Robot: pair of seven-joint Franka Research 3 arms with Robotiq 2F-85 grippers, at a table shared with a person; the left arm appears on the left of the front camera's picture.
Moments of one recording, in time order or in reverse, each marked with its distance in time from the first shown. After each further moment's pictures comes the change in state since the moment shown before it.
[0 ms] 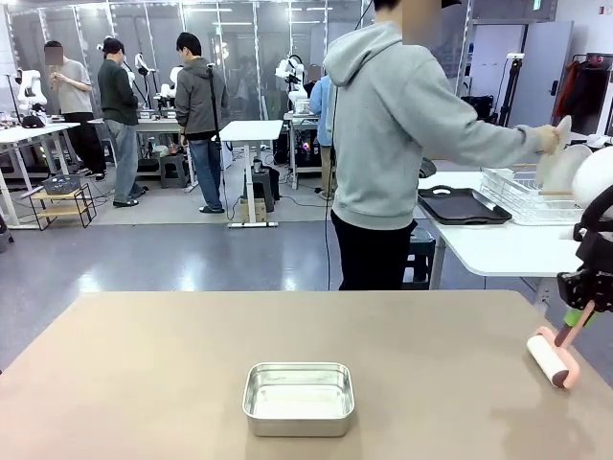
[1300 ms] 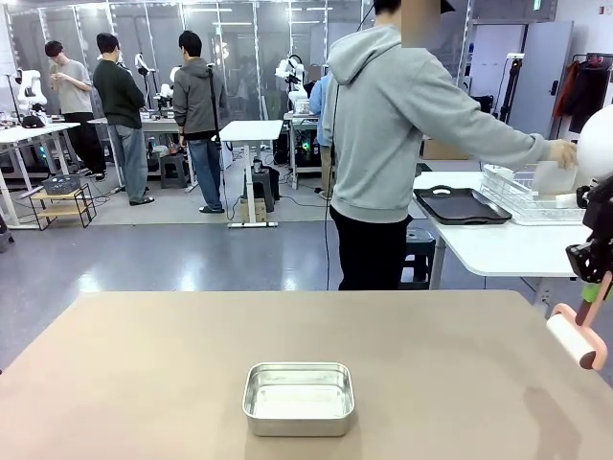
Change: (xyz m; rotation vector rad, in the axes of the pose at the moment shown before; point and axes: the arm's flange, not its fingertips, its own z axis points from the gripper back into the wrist) left arm 0.000 0.000 0.000 0.000 0.000 0.000; right arm -0.041 0.047 0.078 -0.146 -0.021 0.044
